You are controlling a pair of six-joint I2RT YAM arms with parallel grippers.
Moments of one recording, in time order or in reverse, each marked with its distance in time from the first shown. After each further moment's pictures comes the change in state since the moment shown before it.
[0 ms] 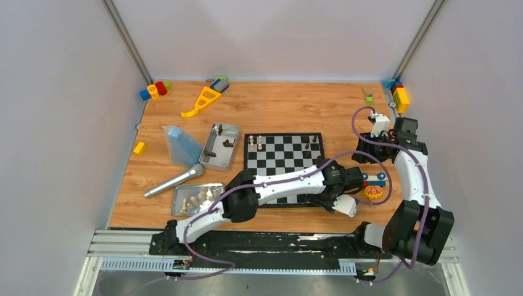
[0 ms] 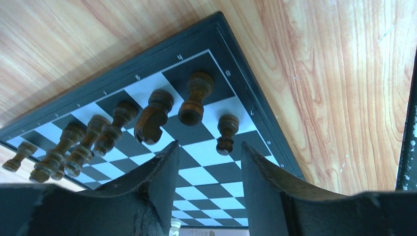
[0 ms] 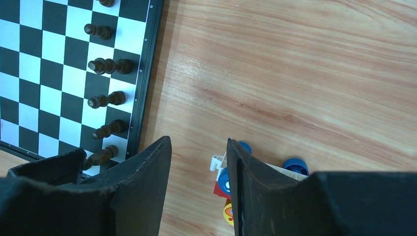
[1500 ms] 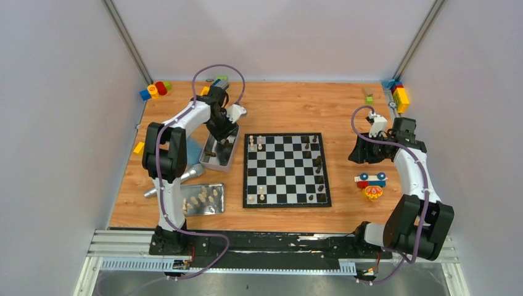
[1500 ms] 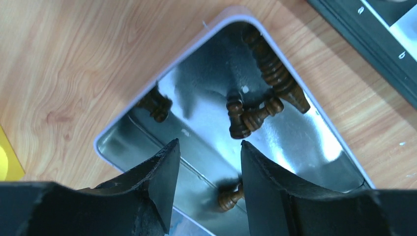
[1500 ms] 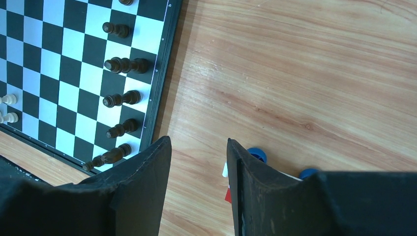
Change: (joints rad) left arm 1.065 -0.481 -0.846 0.529 0.225 -0.113; right arm 0.000 0.035 0.000 -0.003 -0.072 0.001
